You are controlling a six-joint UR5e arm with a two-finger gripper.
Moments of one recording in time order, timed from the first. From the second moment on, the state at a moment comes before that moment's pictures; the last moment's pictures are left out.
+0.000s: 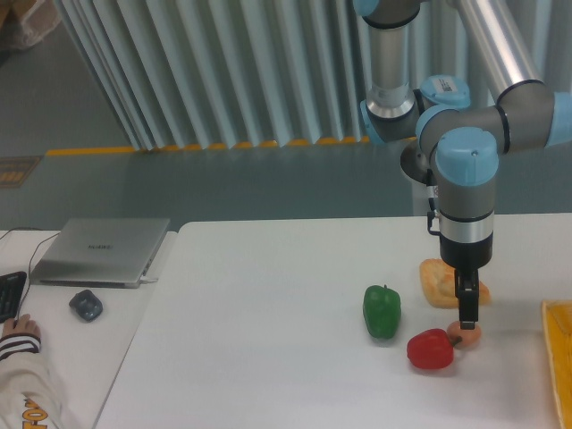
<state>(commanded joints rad) 2.35 -1.88 -1.55 -1.14 1.52 1.77</state>
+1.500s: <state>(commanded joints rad) 2.53 -1.88 -1.53 -1.05 1.39 1.61</state>
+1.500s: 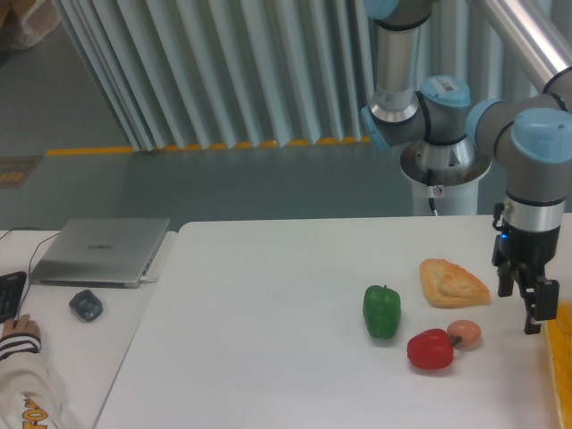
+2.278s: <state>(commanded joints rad) 2.60 -1.95 -1.48 -1.01 1.59 2.11</state>
